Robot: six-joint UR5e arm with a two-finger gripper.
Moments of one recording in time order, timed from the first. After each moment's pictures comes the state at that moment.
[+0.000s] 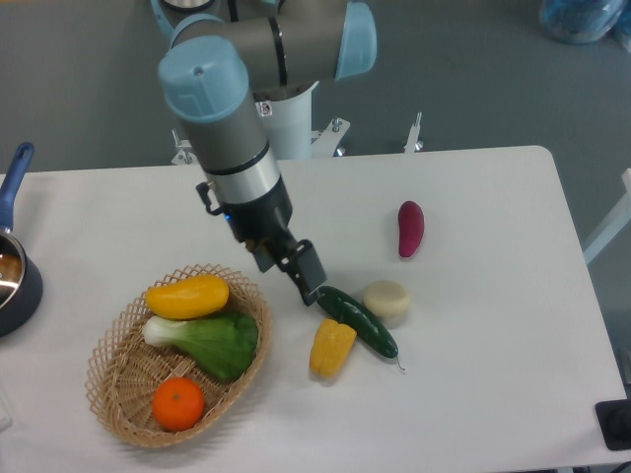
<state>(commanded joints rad) 2.26 -1.76 -1.60 -0.98 1.76 1.17</state>
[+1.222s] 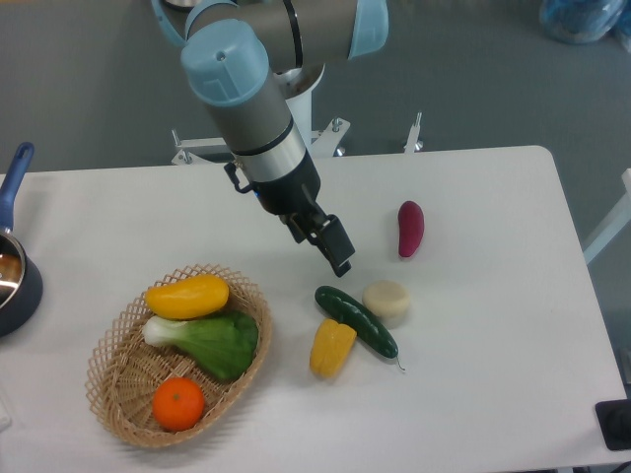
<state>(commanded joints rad) 2.28 -1.72 -1.68 -0.96 1.83 1.21</state>
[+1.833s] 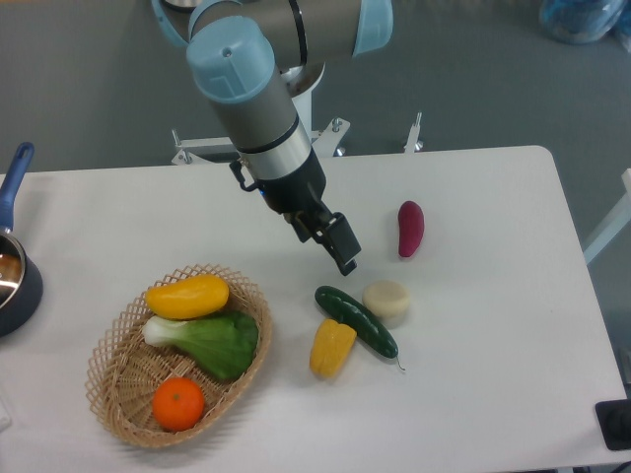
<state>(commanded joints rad) 2.29 -1.71 -1.65 -0.97 1.82 1.21</state>
